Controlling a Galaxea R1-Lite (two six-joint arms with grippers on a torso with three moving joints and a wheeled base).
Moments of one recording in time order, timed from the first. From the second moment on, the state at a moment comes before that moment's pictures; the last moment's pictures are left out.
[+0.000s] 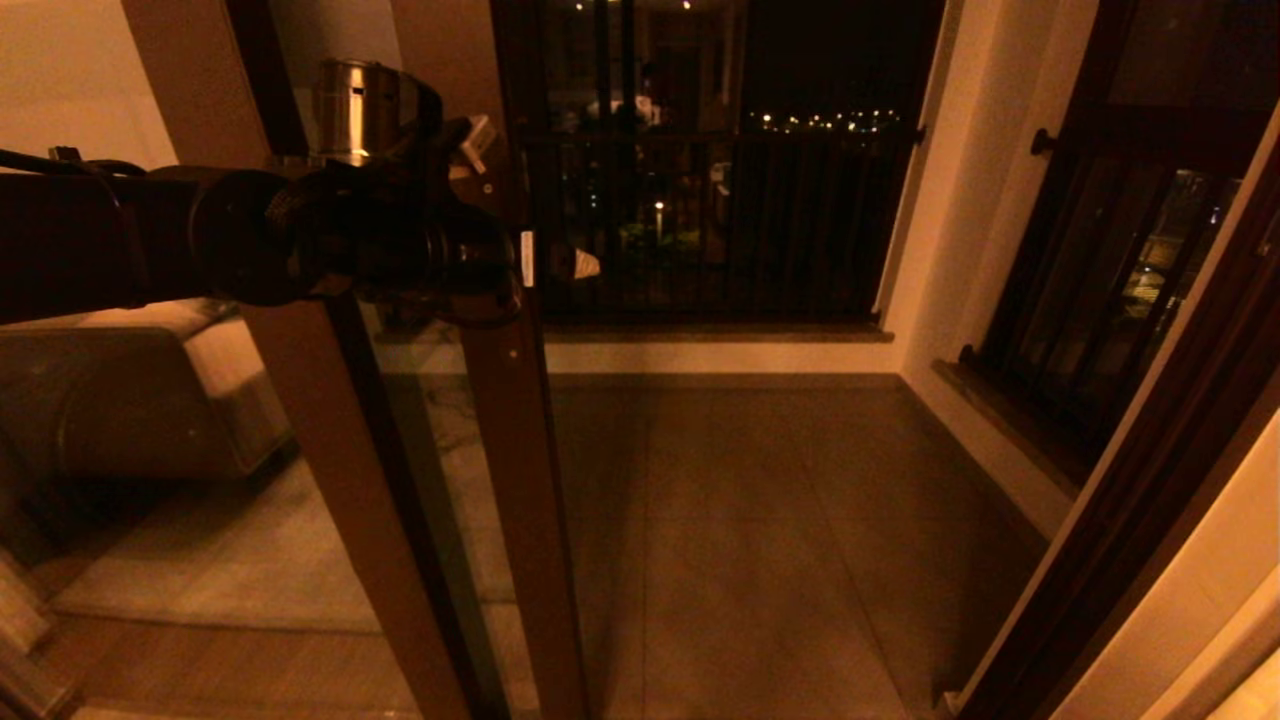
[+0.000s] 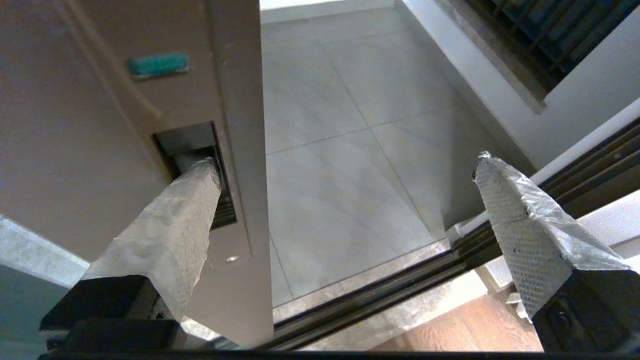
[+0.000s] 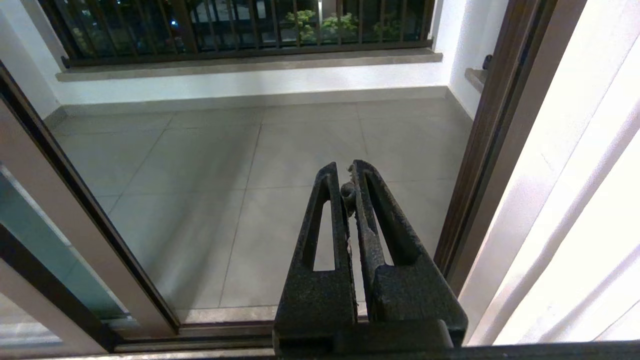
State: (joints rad) left arm -0.39 1.92 -1.73 0.10 -0.10 -0.11; right arm 0.00 0.00 0.00 0.00 -0.01 0.01
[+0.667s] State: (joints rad) left arm -0.43 1.94 -1.77 0.11 -0.11 -0.11; right arm 0.00 0.00 0.00 0.00 -0.01 0.01
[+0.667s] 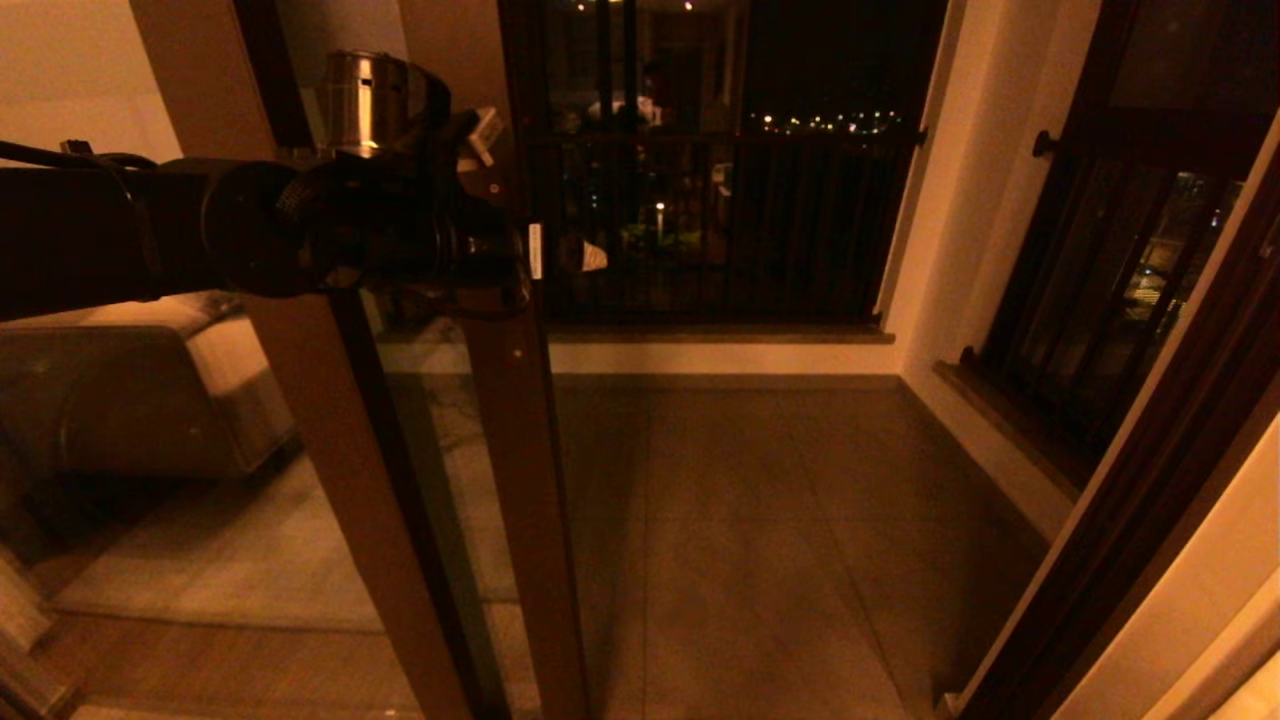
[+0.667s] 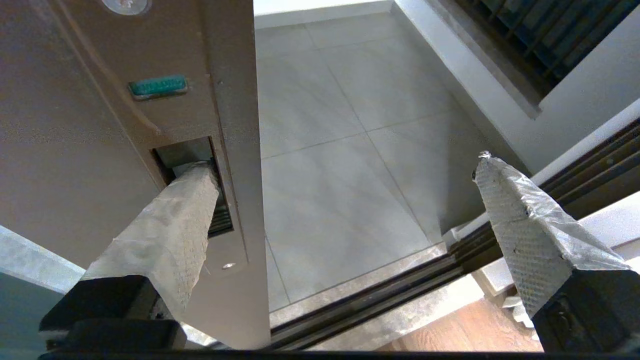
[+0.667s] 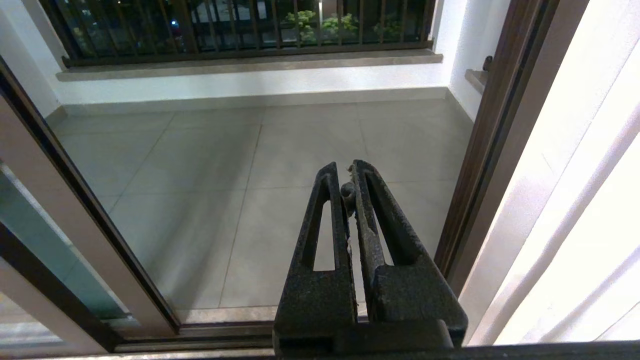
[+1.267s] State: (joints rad) left arm -0.46 1.96 -1.79 0.11 -0.11 -0.11; right arm 0.00 0.00 0.00 0.00 -0.01 0.01
